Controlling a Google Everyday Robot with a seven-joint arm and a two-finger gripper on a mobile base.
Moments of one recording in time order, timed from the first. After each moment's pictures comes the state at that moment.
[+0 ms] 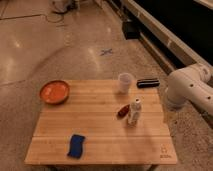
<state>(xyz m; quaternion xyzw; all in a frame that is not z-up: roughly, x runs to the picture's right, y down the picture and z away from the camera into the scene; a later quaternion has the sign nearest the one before) 0.285 0.105 0.684 -0.28 0.02 0.02 0.96</state>
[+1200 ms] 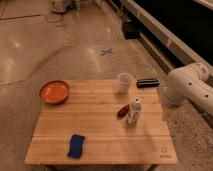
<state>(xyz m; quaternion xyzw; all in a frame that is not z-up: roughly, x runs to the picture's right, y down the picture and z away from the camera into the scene) 0.279 0.088 0.705 -0.26 0.00 0.01 0.96</state>
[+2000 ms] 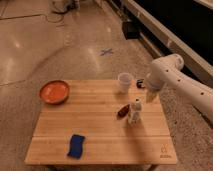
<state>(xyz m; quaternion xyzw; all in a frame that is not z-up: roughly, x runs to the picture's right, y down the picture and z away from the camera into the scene) 0.221 0.008 0.810 -0.21 -0.06 -0.07 0.97</state>
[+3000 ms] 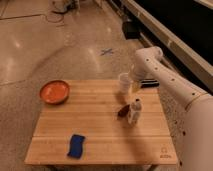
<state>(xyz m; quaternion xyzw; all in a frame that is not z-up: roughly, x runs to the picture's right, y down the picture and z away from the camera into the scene) 0.158 -0.036 0.876 -0.22 -0.10 -0.12 0.96</state>
